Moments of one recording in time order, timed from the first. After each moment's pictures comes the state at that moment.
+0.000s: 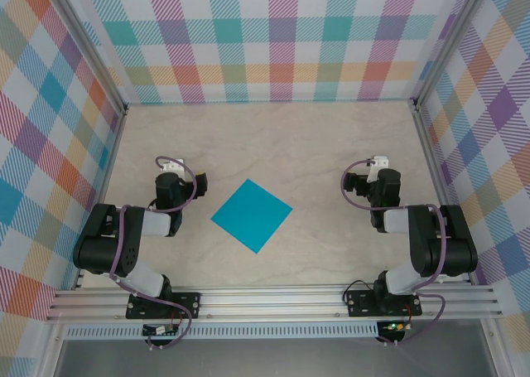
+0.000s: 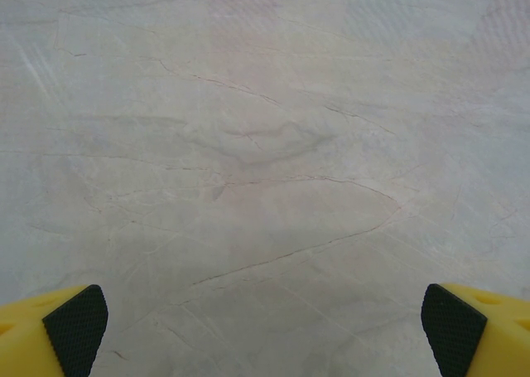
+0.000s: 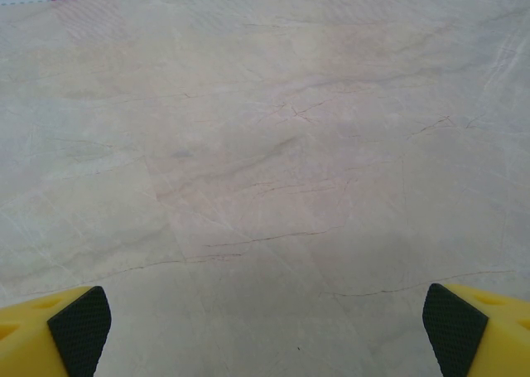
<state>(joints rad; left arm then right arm) -0.10 1.57 0.41 0.73 -0.11 -0.10 0.01 1.53 0.40 0.68 -0.07 0.06</state>
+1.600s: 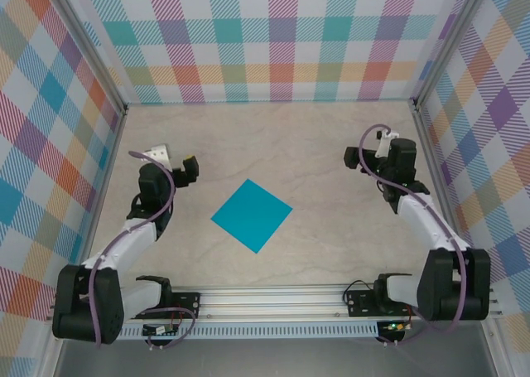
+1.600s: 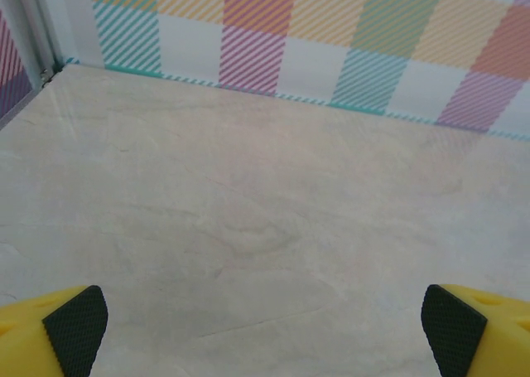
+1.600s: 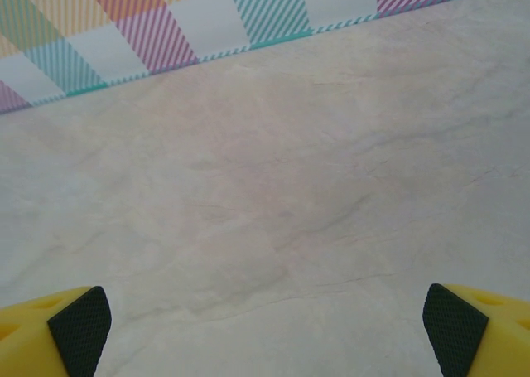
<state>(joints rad) -0.09 1.10 0.55 0.24 -0.14 -0.23 0.01 1.20 0.78 -0.09 -0.22 0.25</state>
